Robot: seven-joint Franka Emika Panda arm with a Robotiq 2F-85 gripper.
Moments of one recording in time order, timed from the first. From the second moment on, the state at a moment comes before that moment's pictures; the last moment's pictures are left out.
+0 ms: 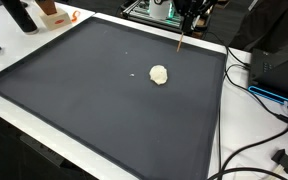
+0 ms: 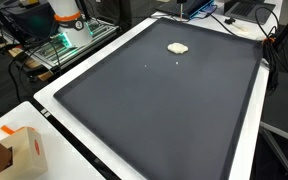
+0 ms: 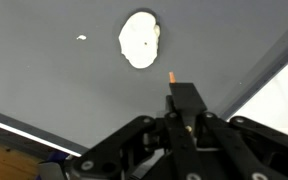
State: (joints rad) arm 0.25 -0.04 0.25 -2.29 -0.15 2.49 0.09
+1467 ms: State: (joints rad) arm 0.09 0.25 0.26 -2.13 0.56 2.46 -0.50
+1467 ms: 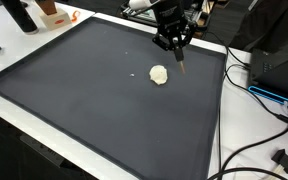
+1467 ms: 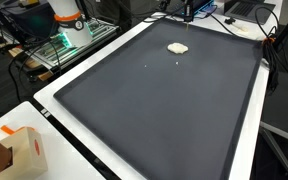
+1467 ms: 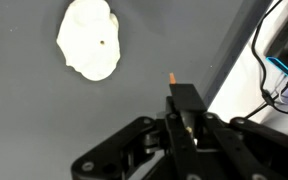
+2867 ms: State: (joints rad) arm 0.02 0.37 0.24 -2.07 0.79 2.28 -0.61
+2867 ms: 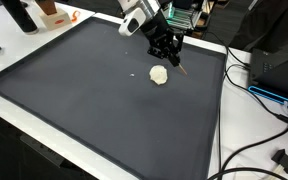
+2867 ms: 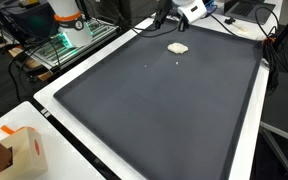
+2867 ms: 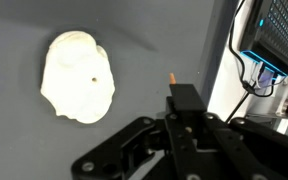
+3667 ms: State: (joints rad) arm 0.01 0.41 0.22 -2.04 0.80 2.28 -0.46
